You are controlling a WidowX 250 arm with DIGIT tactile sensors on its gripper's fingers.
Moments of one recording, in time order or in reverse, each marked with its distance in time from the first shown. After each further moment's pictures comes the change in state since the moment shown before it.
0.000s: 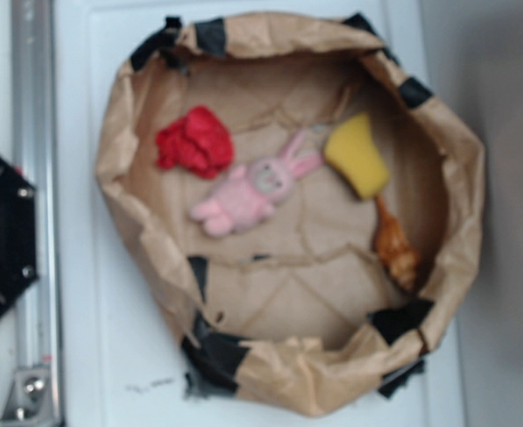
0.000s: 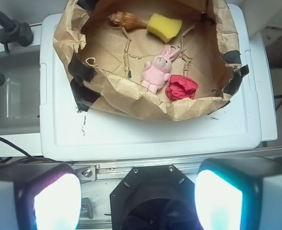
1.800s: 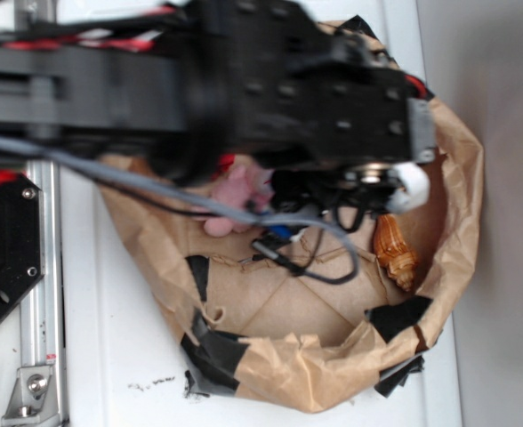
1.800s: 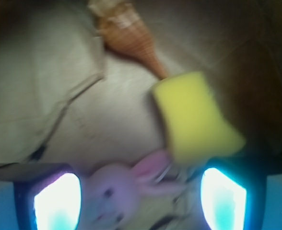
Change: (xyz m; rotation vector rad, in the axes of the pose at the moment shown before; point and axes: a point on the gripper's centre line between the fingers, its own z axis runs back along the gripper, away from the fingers) arm 0.157 0.045 -0.196 0.087 0.119 -0.672
